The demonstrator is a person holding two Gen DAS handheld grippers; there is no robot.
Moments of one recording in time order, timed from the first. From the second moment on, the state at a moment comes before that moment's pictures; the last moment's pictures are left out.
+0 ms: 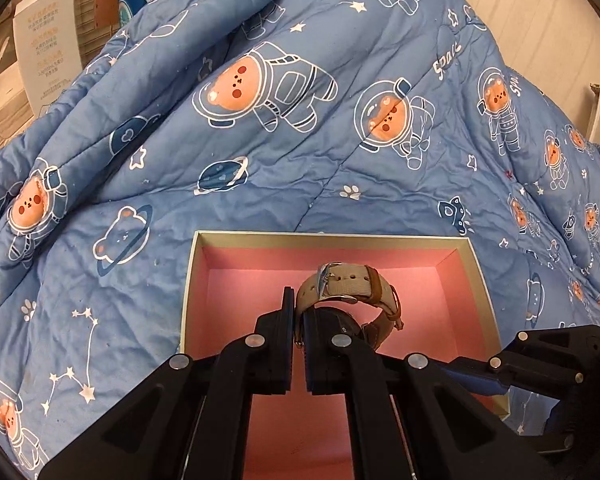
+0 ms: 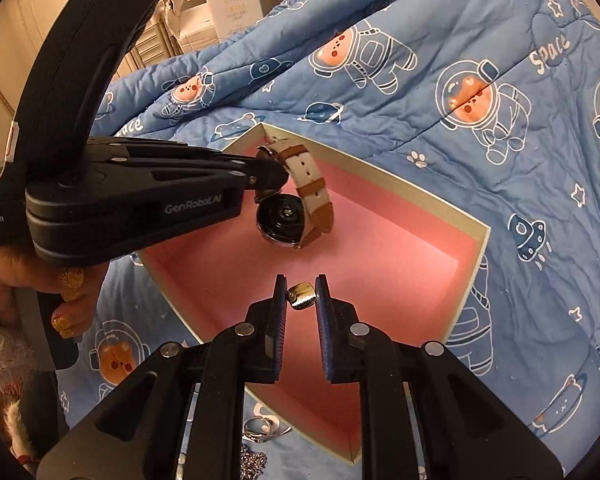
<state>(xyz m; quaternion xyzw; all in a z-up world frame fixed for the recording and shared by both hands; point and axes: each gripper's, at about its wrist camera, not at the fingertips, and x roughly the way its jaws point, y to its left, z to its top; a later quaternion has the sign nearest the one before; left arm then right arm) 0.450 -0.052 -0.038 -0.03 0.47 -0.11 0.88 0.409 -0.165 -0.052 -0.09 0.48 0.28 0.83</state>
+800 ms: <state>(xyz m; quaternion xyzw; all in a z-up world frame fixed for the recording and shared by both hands) 0.461 -0.055 -0.053 -0.06 0.48 -0.11 0.87 0.433 -0.147 -0.079 -0.12 0.49 0.27 0.82</state>
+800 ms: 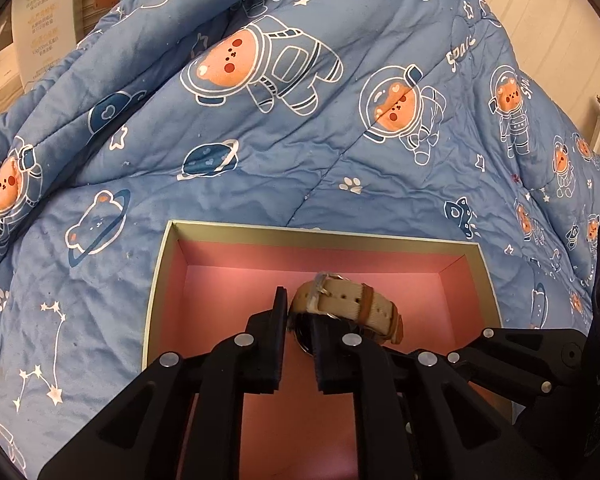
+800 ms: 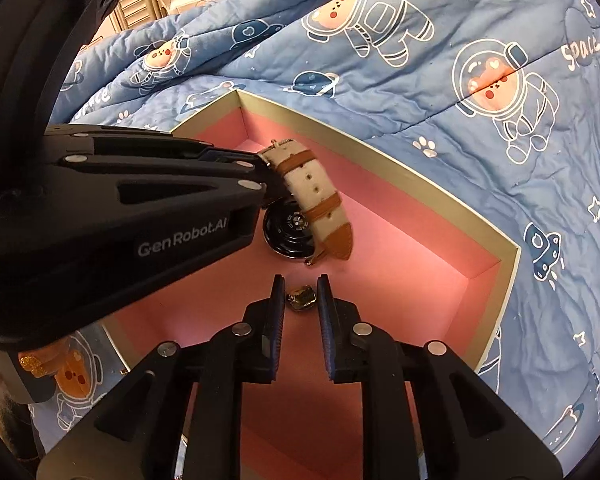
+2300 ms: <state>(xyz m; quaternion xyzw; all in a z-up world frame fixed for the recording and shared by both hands) 0.207 -0.018 -0.063 -0.08 0.41 -0.12 0.90 0.221 -0.253 -0.070 -0.01 0.44 0.24 0.87</state>
